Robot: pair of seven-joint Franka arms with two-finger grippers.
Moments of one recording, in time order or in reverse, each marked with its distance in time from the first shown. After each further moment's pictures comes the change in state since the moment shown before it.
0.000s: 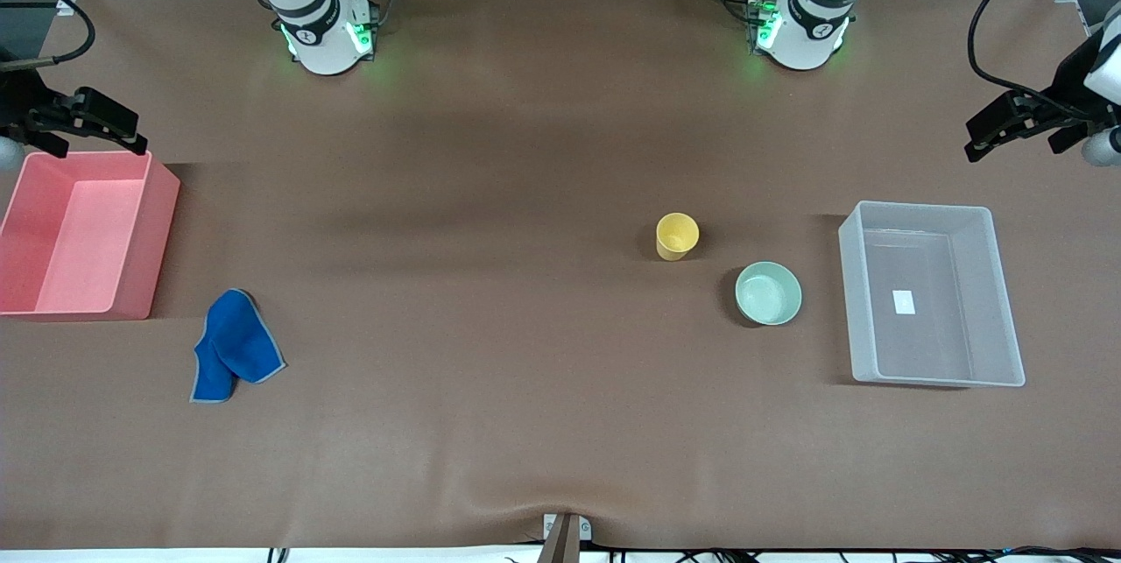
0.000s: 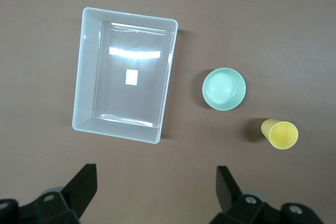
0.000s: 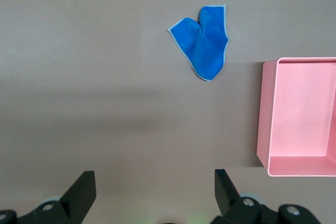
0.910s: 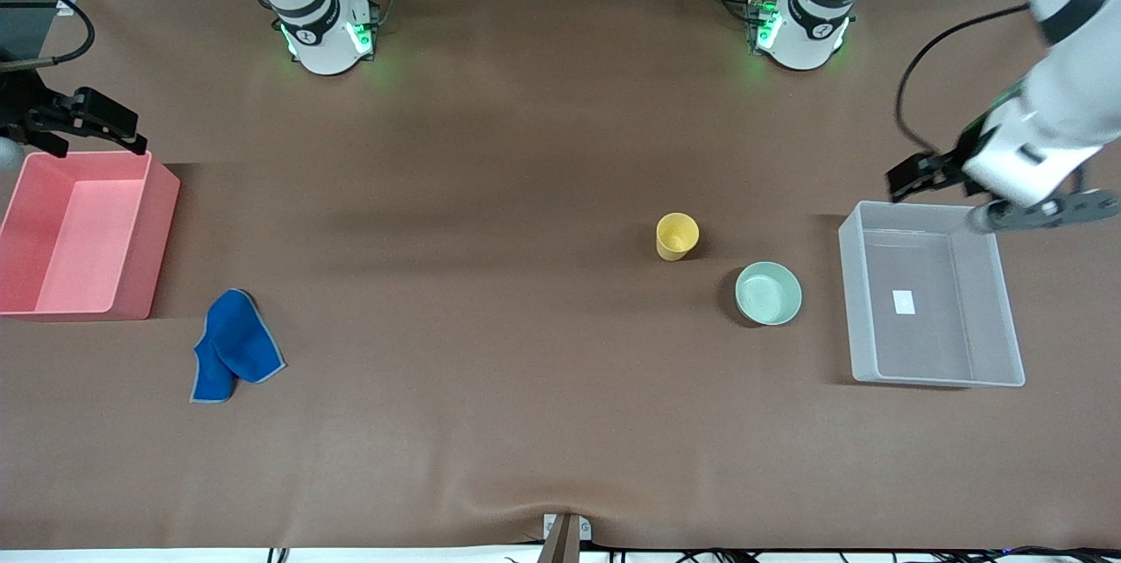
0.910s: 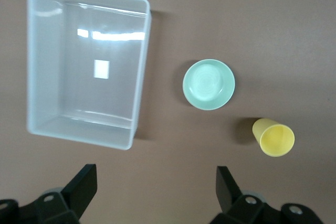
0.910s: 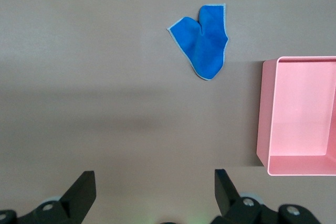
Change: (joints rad) left arm -0.012 0.109 -0.089 -0.135 -0.005 0.157 -0.128; right arm -0.001 0.001 -0.001 0.000 0.000 -0.002 0.000
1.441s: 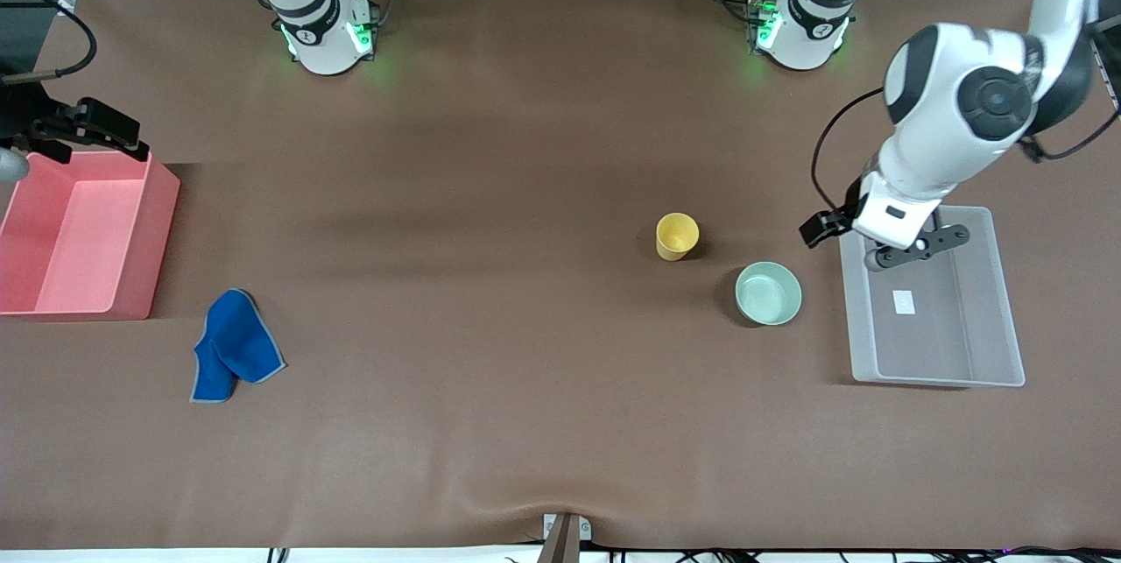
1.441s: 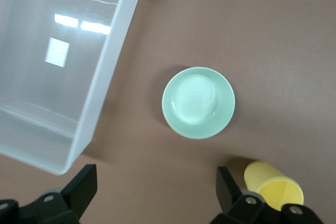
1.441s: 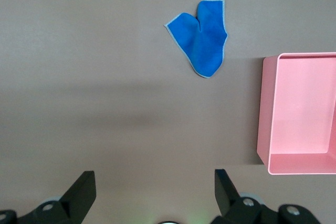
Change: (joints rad) left arm -0.001 0.006 -0.049 -0.404 0.000 0.492 -0.280; right arm -0.012 0.026 -0.002 -0.002 0.000 0.003 -0.001
